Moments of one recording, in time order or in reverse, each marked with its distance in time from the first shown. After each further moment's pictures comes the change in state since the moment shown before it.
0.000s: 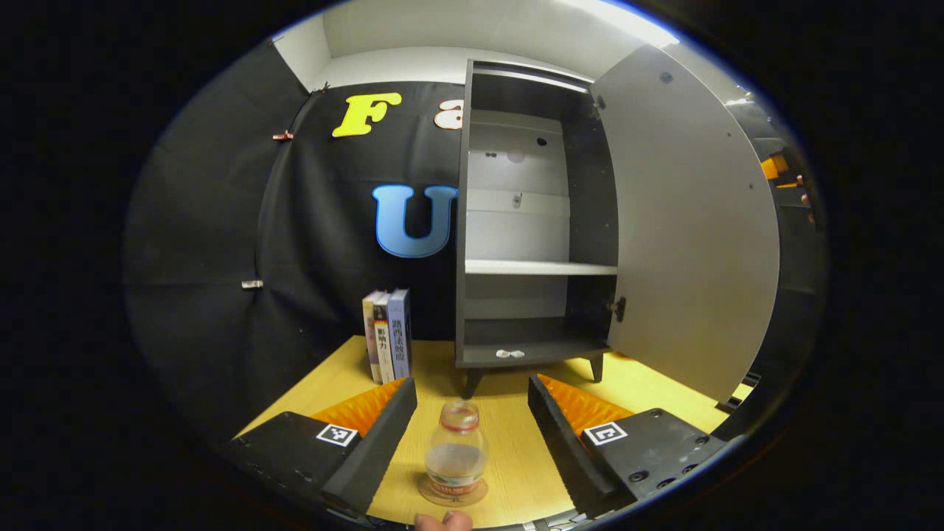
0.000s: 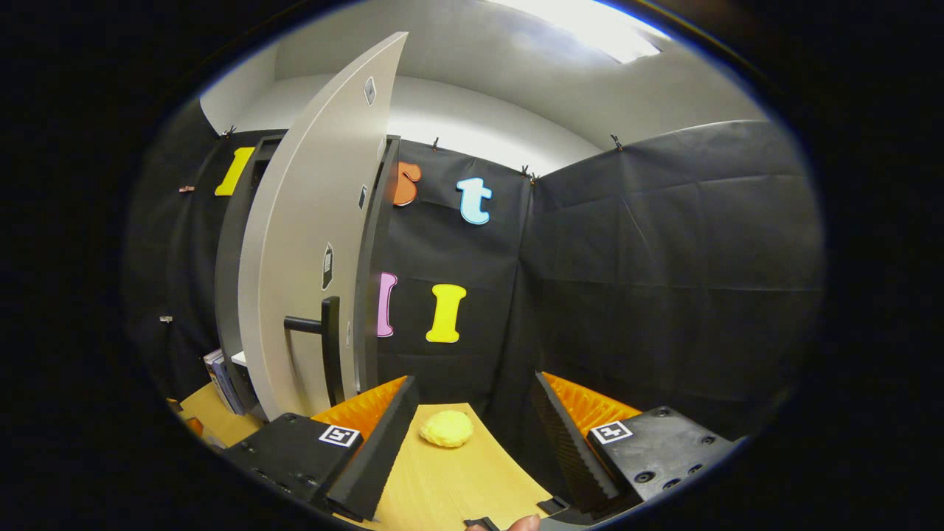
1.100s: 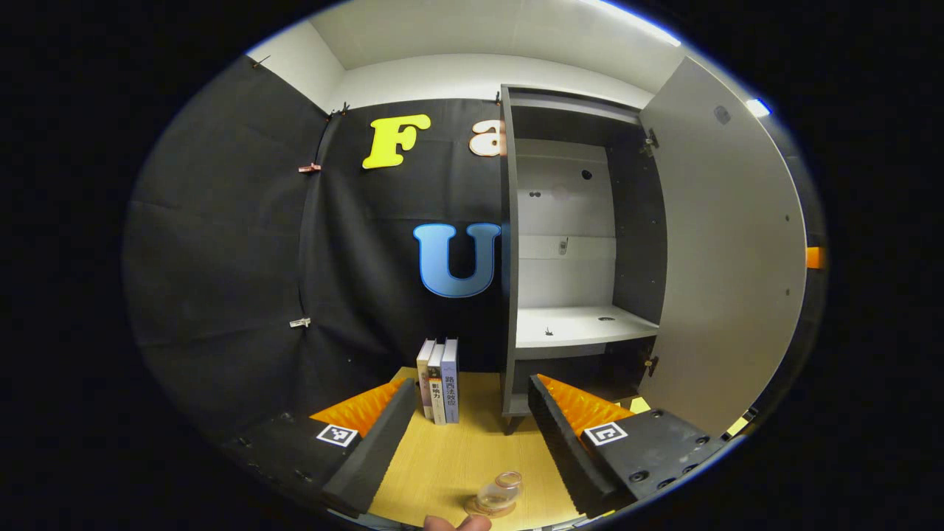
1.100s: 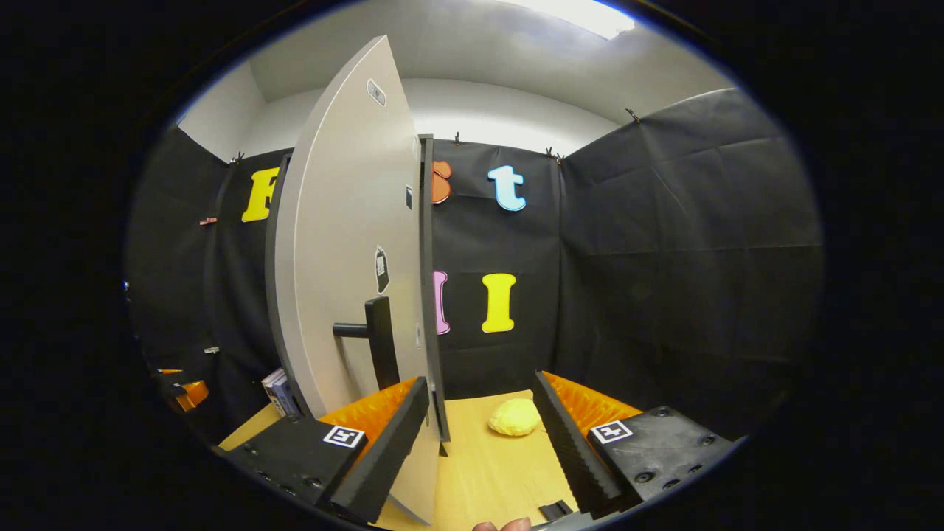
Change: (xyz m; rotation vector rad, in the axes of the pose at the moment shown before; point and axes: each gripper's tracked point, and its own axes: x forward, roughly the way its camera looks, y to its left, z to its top) left arm -0.007 0.050 0.127 -0.002 0.006 0.127; right arm -0.027 0.103 -0.008 0.142 0.062 0.154
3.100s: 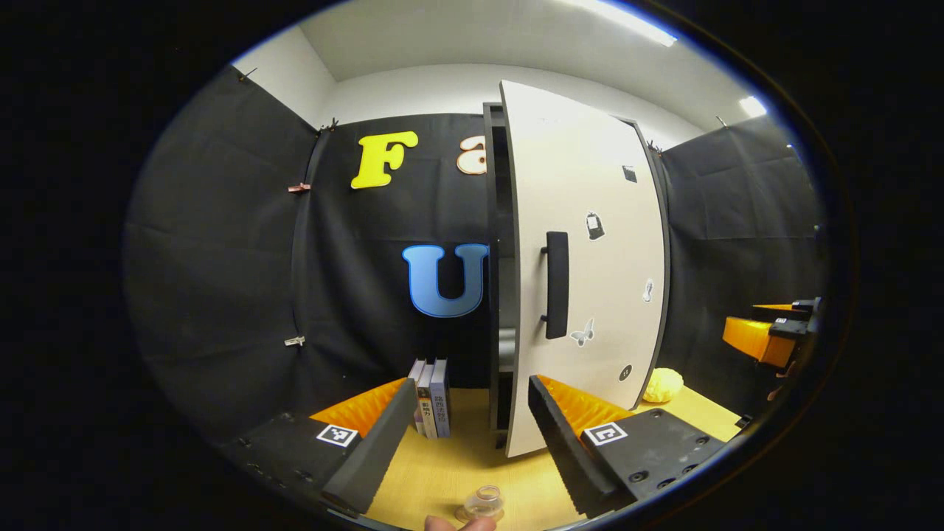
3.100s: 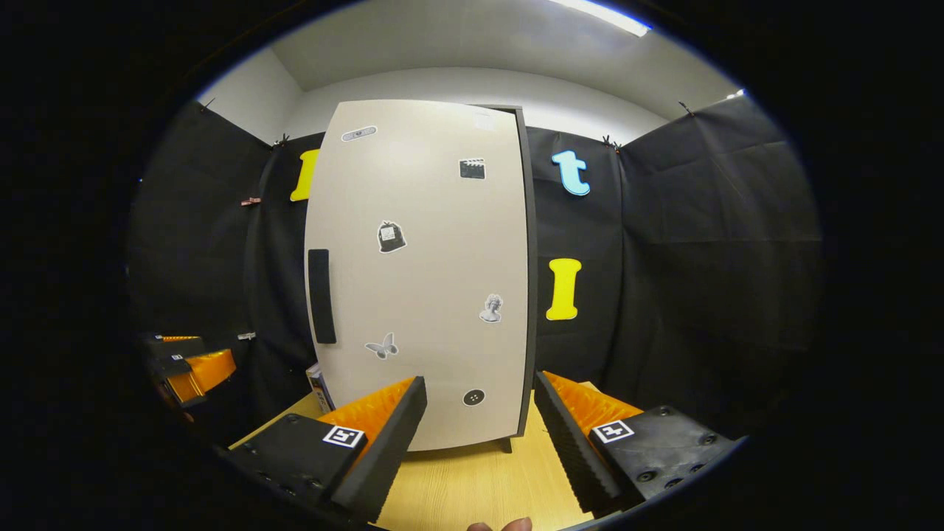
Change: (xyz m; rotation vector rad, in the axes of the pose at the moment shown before) left arm -0.006 -0.032 0.046 0.031 -0.053 -0.017; right arm 0.028 0.115 -0.054 -0.045 0.048 0.153
